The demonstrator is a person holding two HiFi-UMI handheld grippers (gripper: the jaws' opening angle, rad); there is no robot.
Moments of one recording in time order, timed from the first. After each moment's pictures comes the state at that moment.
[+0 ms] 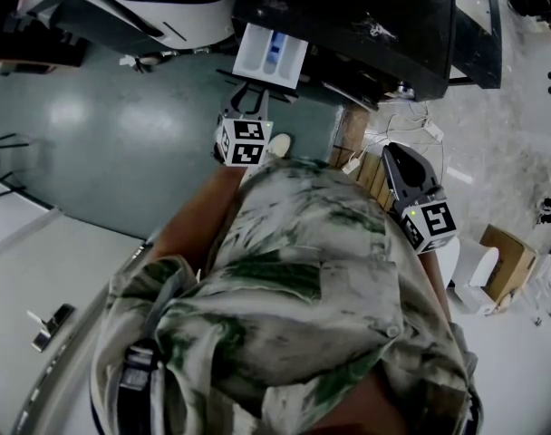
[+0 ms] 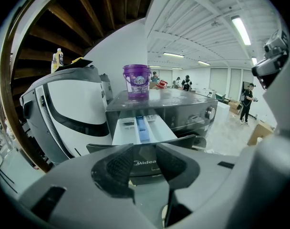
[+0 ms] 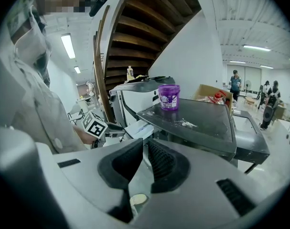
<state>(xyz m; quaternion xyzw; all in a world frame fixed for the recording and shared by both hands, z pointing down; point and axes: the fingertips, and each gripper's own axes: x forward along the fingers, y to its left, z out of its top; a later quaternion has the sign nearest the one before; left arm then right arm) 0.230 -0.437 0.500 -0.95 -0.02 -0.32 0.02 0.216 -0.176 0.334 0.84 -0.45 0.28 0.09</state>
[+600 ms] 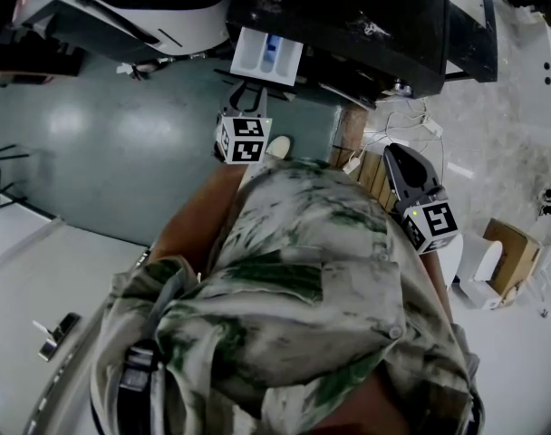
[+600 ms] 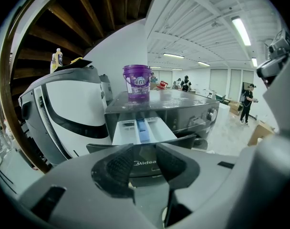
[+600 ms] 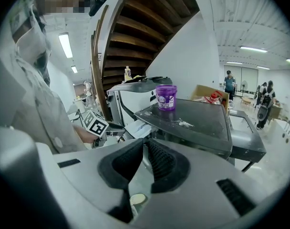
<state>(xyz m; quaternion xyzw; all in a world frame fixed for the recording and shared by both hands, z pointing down) 0.243 -0.439 0.498 -0.95 -0.02 -0.31 0.02 0.213 -0.169 0.332 0.85 -0.43 0.28 0.09</state>
